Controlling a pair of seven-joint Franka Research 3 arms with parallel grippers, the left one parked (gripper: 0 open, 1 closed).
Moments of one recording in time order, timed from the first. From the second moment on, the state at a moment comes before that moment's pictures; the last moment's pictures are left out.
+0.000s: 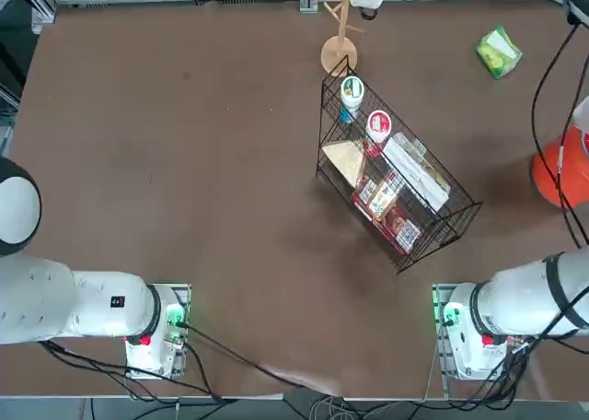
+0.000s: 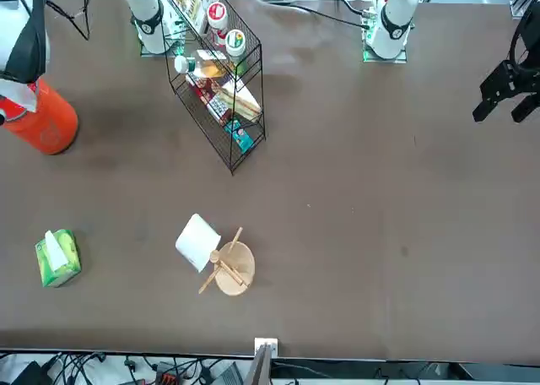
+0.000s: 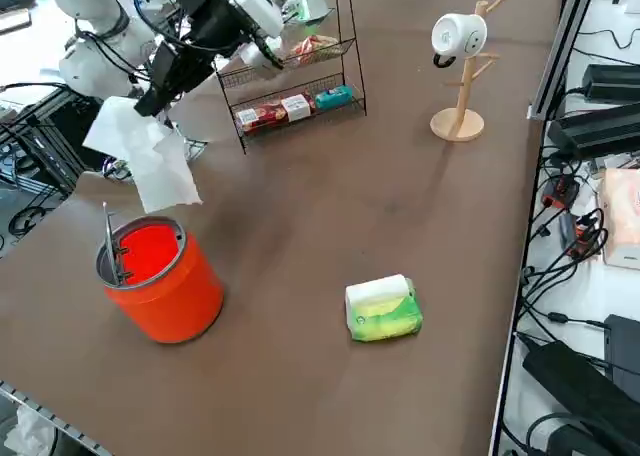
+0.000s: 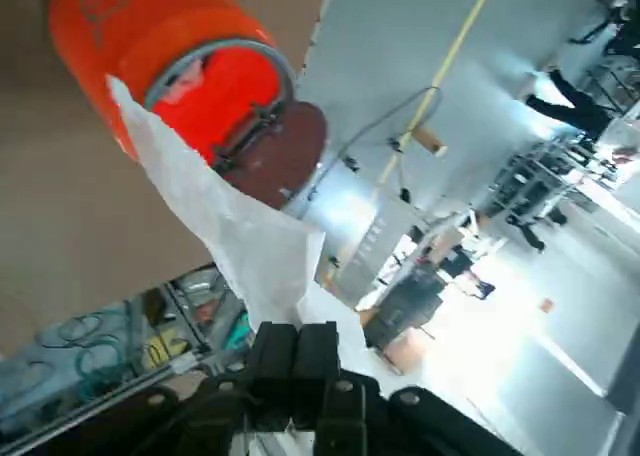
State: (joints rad) arm -0.02 0.11 -0.09 -1.73 -0.88 1.23 -0.22
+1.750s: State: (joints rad) arm -0.14 0.31 -0.07 -1.76 -0.91 1.41 -0.36
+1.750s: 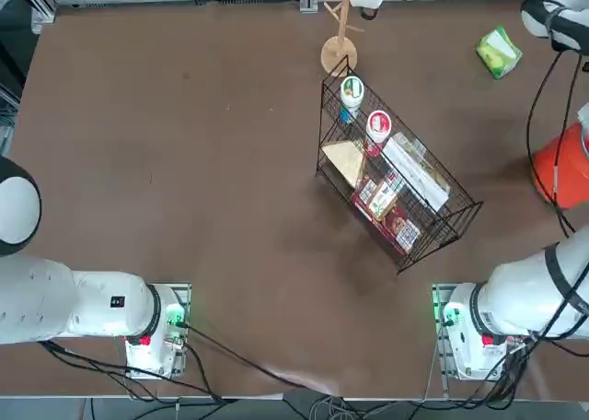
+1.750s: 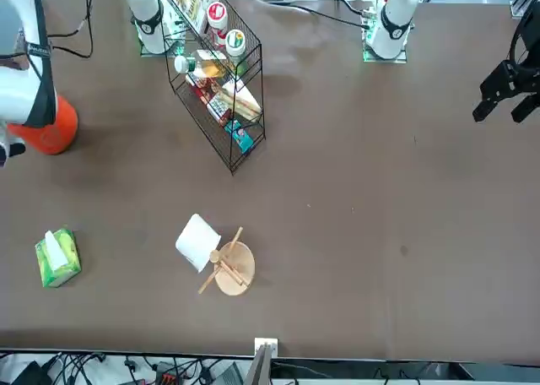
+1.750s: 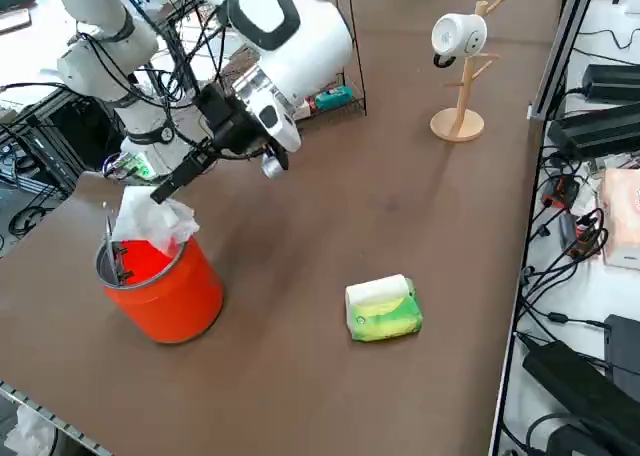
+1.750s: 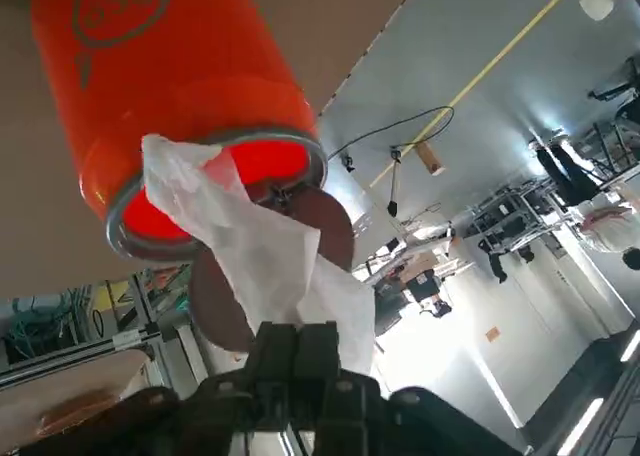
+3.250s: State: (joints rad) arm -0.25 0.32 -0.08 -1.86 -0.79 1.54 -0.36
